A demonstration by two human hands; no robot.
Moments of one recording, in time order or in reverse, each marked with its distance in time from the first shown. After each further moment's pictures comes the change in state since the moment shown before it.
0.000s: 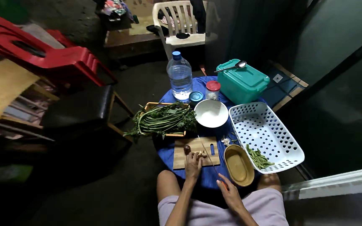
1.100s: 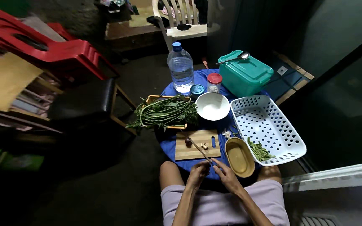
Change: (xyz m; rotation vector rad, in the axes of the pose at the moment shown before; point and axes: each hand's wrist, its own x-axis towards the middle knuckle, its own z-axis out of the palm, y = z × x) left_hand -0.059 0.061 -0.048 -1.243 -0.293 -0.719; right_hand 0.015 -0.043 -0.012 0.039 -0.195 -0.291
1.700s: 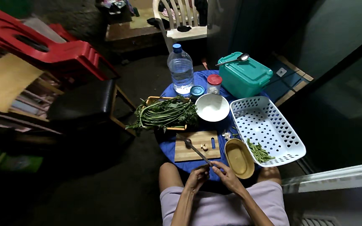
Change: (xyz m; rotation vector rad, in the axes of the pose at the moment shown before) left_hand -0.001 -0.002 -0.008 -0.136 -0.115 -0.093; right_hand 0.003 -0.003 -0.008 0.051 -0.030 0.021
